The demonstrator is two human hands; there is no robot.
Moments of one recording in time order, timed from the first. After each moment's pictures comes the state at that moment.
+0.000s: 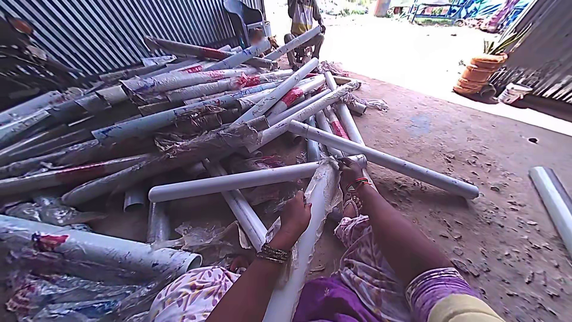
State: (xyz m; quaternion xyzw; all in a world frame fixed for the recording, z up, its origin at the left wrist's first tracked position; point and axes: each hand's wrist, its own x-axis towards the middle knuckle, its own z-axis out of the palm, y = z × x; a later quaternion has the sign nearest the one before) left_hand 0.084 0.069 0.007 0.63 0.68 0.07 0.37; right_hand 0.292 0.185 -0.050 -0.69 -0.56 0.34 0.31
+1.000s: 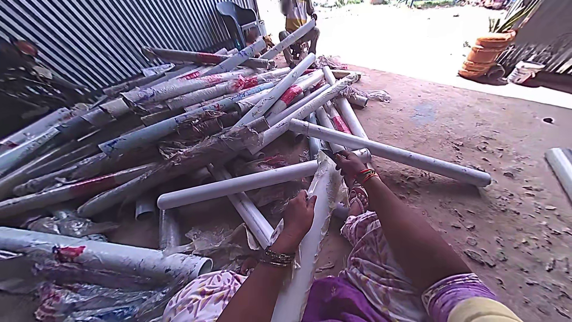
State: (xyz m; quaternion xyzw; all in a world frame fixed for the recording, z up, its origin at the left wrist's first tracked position) left_hand 0.084 0.068 0.002 0.65 0.67 0.11 0.34; right_hand 0.281 0.181 -0.017 -0.65 -0.53 0.45 0.29
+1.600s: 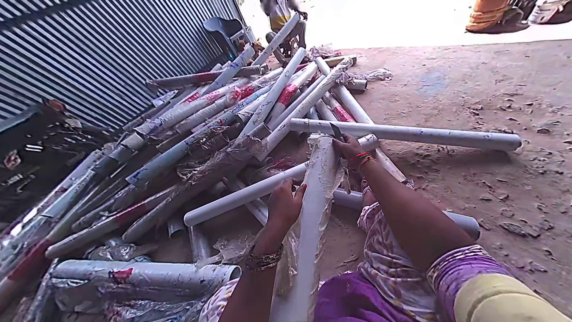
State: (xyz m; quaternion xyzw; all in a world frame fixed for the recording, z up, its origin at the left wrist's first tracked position) left_hand 0.063 0.085 0.048 0.70 0.65 0.13 0.24; right_hand 0.288 0.203 -0.032 -0.60 -0.47 0.46 0.46
